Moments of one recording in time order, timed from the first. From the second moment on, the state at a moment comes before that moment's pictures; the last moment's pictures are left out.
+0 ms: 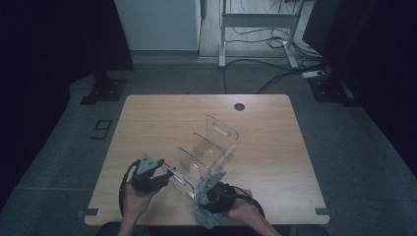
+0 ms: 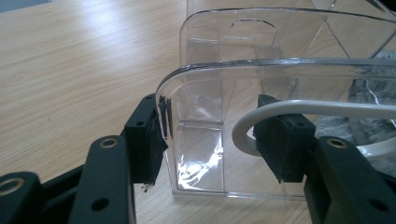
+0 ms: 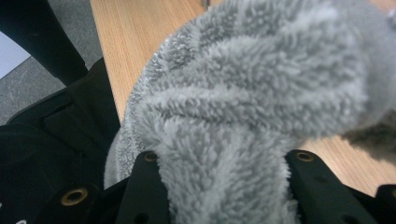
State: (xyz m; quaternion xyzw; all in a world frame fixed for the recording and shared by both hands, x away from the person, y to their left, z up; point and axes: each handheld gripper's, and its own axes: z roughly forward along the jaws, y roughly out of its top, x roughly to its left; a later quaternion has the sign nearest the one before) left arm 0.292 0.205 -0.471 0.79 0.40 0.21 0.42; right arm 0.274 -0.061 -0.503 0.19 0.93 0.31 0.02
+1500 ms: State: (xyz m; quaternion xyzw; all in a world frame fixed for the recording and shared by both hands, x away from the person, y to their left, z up) left arm 0.295 0.213 -0.474 0.78 0.40 0.21 0.43; right arm 0.319 -0.190 -0.439 0.33 0.86 0.38 0.11
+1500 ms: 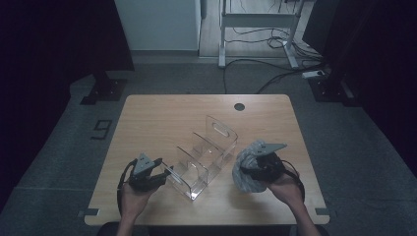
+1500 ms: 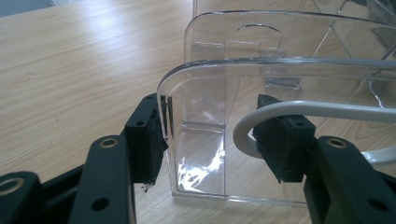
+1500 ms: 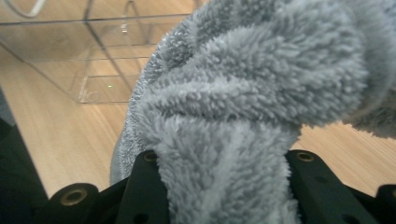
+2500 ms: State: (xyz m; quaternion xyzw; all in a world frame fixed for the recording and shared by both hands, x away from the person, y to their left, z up) left arm 0.297 0.216 -0.477 0.78 0.40 0.20 0.44; right arm 0.344 -0.280 -0.459 0.46 0.81 0.33 0.17
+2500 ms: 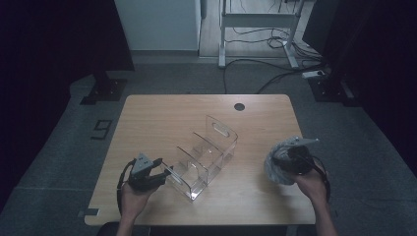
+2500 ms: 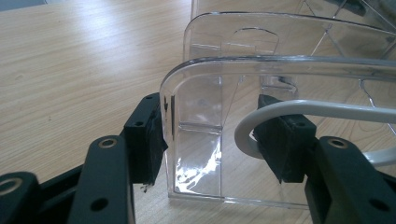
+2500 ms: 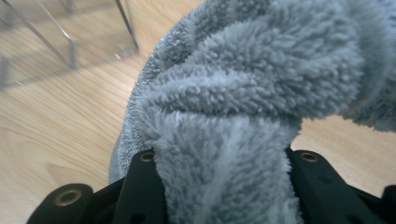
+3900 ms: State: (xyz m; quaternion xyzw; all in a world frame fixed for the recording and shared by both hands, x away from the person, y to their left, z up) left arm 0.296 0.227 -0.478 0.77 0.41 0.18 0.45; right arm 0.361 -0.288 -0.488 0.45 0.82 0.33 0.12
